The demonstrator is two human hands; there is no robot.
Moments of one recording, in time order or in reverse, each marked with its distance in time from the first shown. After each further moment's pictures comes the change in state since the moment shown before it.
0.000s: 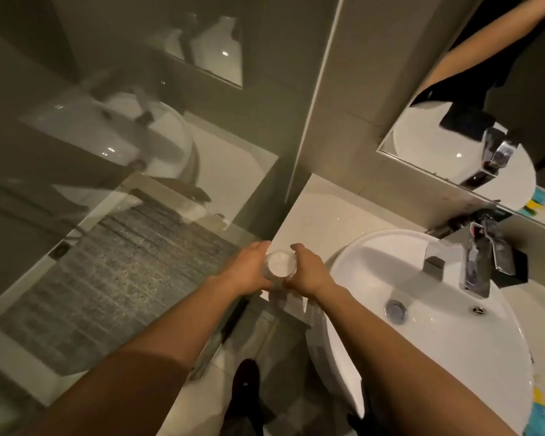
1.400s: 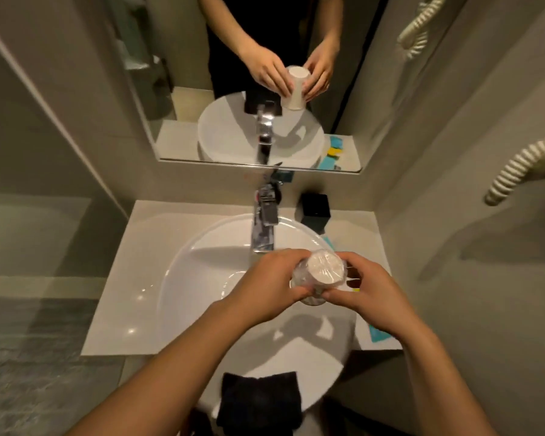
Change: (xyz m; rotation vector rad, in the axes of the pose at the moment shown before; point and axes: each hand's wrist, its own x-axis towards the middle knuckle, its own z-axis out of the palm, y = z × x) left_hand -0.035 0.341 0.123 -0.078 -0.136 0.711; right_hand -0.265 0.270 -0.179 0.488 0.494 0.127
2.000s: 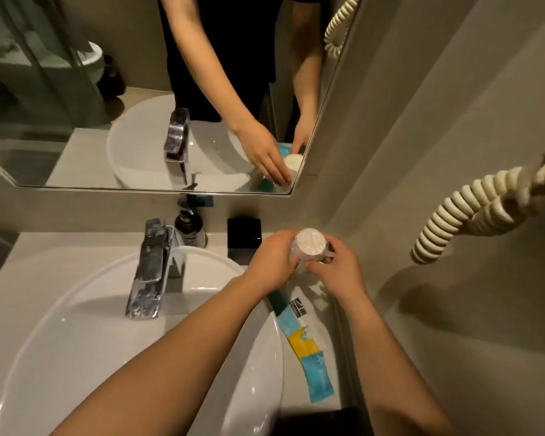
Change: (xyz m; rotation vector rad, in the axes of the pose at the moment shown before) left_hand 0.233 0.025 0.128 -0.070 0.040 -0.132; right_hand 0.154 0.134 -0.097 0.208 0.334 0.166
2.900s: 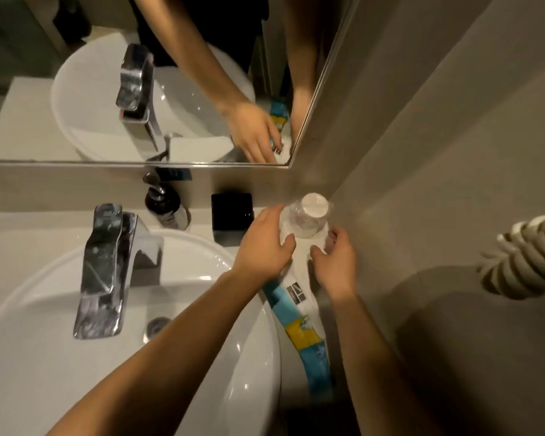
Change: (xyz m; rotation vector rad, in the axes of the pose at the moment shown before) left_hand 0.031 -0.041 0.027 -0.027 0.078 -0.080; right_hand 0.045 0.062 0.035 -0.054 0.196 0.200
